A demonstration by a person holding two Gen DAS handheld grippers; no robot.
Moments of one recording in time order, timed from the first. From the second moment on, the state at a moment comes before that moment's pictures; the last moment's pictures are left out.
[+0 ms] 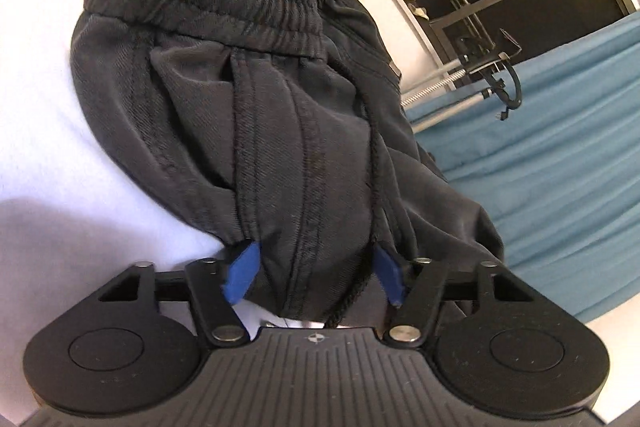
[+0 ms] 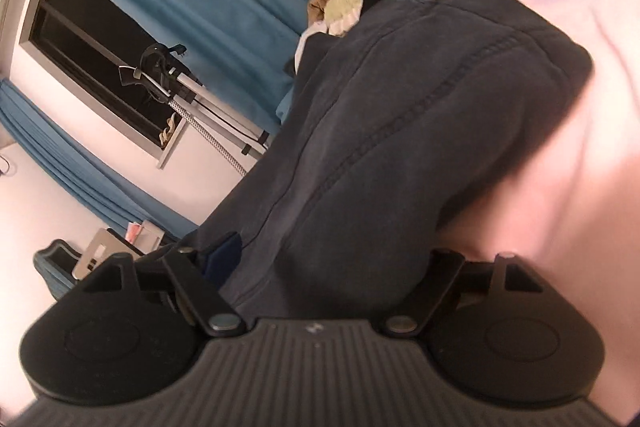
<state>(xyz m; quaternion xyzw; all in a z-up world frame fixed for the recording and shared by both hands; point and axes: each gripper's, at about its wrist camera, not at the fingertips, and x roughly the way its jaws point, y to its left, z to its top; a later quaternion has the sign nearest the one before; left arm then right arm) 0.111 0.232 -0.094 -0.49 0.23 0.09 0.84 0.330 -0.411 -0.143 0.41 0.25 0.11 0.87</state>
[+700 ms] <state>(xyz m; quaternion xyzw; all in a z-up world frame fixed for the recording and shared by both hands) 0.034 0.257 -0.015 -0.47 0.10 0.12 0.87 0.211 -0.422 0.026 0.39 0.03 0.07 0.92</state>
